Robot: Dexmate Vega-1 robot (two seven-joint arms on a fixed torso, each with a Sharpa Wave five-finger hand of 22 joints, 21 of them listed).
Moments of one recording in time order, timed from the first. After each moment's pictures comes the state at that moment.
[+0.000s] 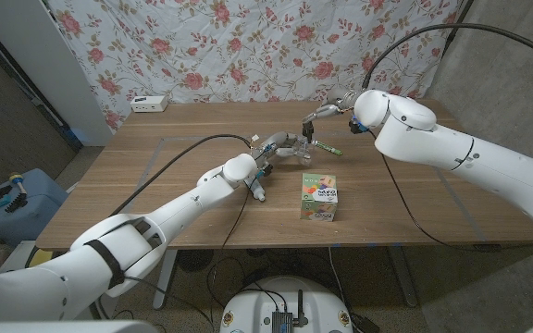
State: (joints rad) left arm 0.48 0.31 0.81 -1.02 -0.05 -0.27 -0.01; left_hand 1.11 -0.03 0.29 -0.20 0.20 0.71 -0.03 0.33 0.21 0.70 -0.09 0.37 0.31 0.78 -0.07 0.22 0.20 0.19 -0.04 0.18 0.16; right arm -0.26 -0.86 -0.99 -2.19 -0.26 -1.07 0.32; right_hand 0.58 -0.06 0.20 -0.03 0.18 0.62 0.03 0.23 0.24 0.19 0.14 0.20 0.19 0.15 0.15 0.21 0.19 0.32 0.12 0.19 0.17
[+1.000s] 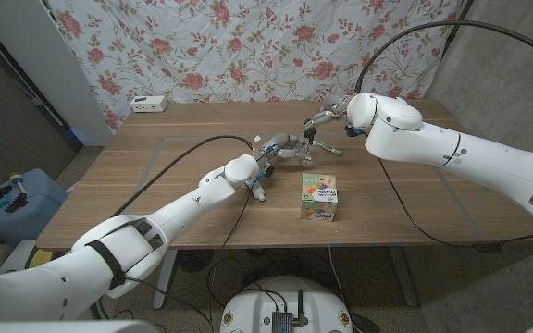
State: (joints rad) left arm 0.48 0.30 0.81 -1.02 -0.05 -0.25 -0.02; left_hand 1.11 -0.03 0.30 -0.20 0.20 0.71 -0.03 0.33 0.21 0.71 -0.09 0.37 0.31 0.78 -0.07 0.22 0.20 0.19 -0.04 0.18 0.16; right arm -0.17 -0.83 -1.11 -2.15 -0.28 -1.12 0.37; right_hand 0.61 -0.05 0.22 -0.05 0.18 0.63 0.02 0.24 0.24 0.19 0.14 0.20 0.19 0.15 0.15 0.21 0.19 0.31 0.13 0.19 0.17
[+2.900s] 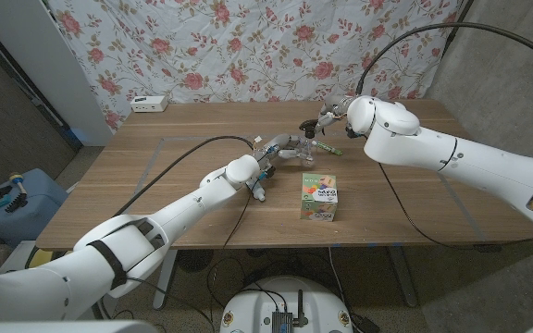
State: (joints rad) left arm 0.48 0.29 0.81 -1.01 -0.06 -0.27 -0.02; left_hand 1.11 -0.03 0.30 -0.21 0.20 0.71 -0.03 0.33 0.21 0.71 -0.09 0.36 0.31 0.78 -0.07 0.22 0.20 0.19 -0.04 0.18 0.16; right arm -0.21 -0.83 -1.09 -2.12 -0.30 -1.10 0.31; right_hand 0.90 0.06 0.37 -0.18 0.19 0.76 -0.12 0.30 0.25 0.23 0.07 0.20 0.19 0.21 0.08 0.21 0.19 0.37 0.09 0.19 0.17
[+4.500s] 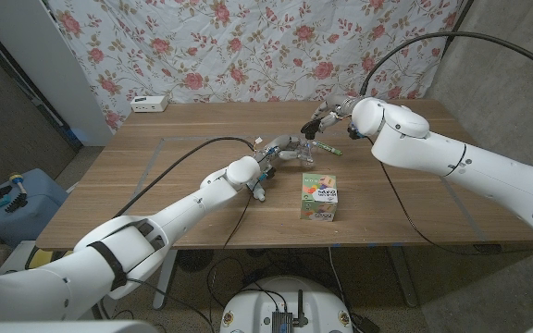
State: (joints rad) left arm 0.48 0.29 0.81 -1.01 -0.05 -0.26 -0.01; left_hand 1.11 -0.03 0.31 -0.21 0.20 0.71 -0.03 0.32 0.21 0.71 -0.09 0.35 0.32 0.78 -0.07 0.21 0.20 0.19 -0.04 0.18 0.16; right arm -0.31 -0.85 -0.98 -2.15 -0.27 -1.01 0.28; right_hand 0.99 0.07 0.38 -0.16 0.18 0.55 -0.22 0.19 0.22 0.20 0.01 0.19 0.20 0.20 0.05 0.21 0.19 0.36 0.09 0.19 0.17
